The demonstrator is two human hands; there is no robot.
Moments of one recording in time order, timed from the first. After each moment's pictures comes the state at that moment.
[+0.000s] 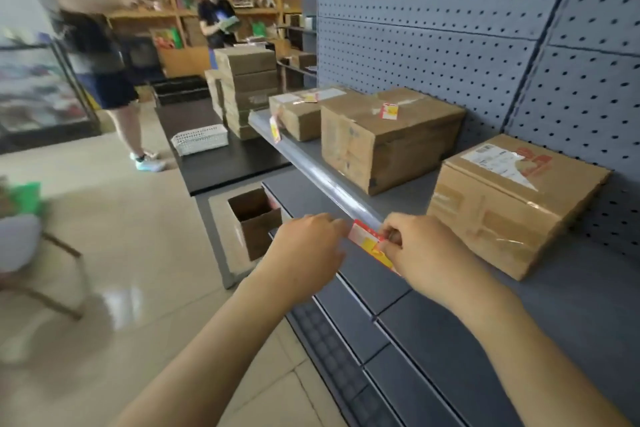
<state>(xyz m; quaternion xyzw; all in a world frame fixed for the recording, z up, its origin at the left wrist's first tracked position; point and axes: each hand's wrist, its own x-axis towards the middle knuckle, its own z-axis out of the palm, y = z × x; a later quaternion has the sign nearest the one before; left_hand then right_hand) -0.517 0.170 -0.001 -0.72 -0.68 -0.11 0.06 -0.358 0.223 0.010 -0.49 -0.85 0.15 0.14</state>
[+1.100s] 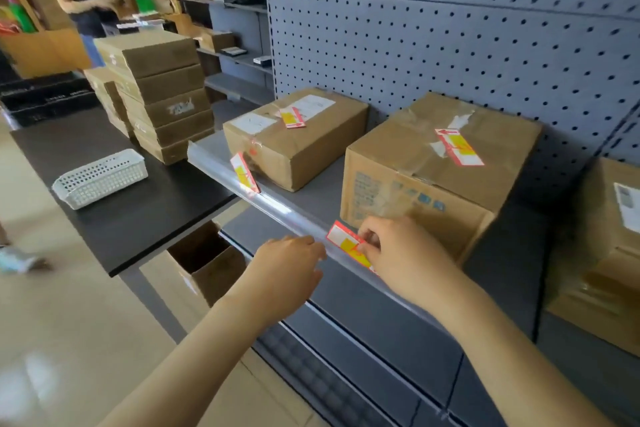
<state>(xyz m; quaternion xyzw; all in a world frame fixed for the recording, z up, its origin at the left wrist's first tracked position) -0.736 0.411 -0.053 -0.81 -0.58 -0.05 -0.02 -0.561 0.427 -0.025 -0.58 -0.78 0.17 0.13</state>
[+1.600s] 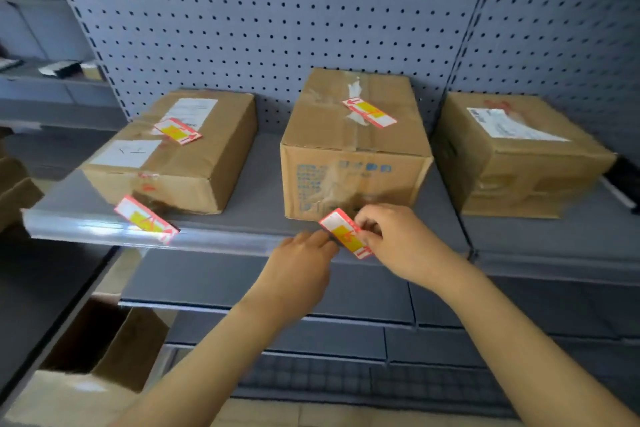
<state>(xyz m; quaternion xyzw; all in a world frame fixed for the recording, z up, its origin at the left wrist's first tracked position) -0.727 0.464 -0.085 -0.96 -0.27 -0.10 -0.02 -0.566 0.397 -0.040 -0.73 -0.62 0.15 0.24</state>
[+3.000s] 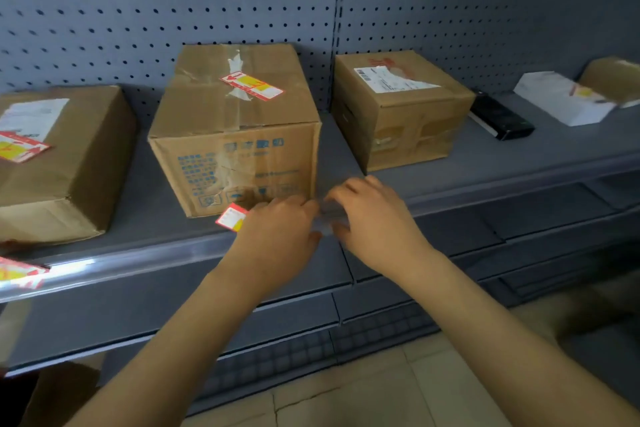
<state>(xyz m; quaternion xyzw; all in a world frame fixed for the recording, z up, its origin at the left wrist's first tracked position) -0.660 0.426 -0.040 -0.98 -0.16 -0.14 -0.02 -0.540 0.327 -0.046 -0.81 -0.57 -0.06 0.13</state>
